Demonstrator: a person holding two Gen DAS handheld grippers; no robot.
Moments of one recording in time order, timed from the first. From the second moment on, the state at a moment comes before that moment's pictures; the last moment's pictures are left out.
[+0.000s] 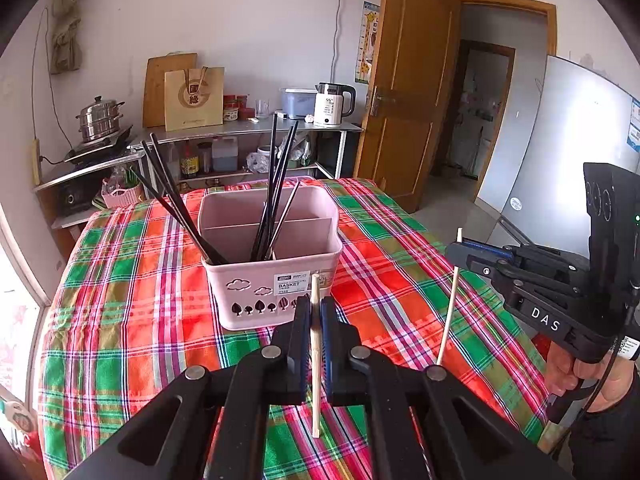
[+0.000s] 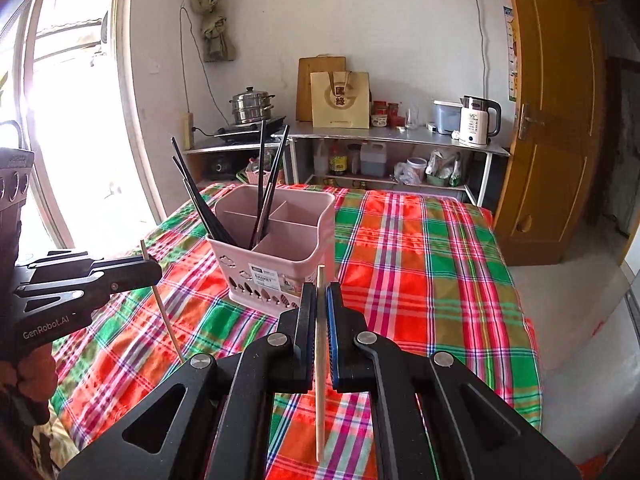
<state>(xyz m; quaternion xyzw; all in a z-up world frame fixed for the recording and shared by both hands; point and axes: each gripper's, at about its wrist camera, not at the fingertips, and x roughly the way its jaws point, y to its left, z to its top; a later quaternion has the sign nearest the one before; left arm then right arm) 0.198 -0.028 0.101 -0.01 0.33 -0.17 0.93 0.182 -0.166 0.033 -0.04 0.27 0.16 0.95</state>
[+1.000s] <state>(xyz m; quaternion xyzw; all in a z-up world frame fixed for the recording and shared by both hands) 0.168 0.010 0.117 -0.01 0.32 -0.16 0.93 0.149 -0.147 0.057 -0.04 0.21 0.21 0.95</state>
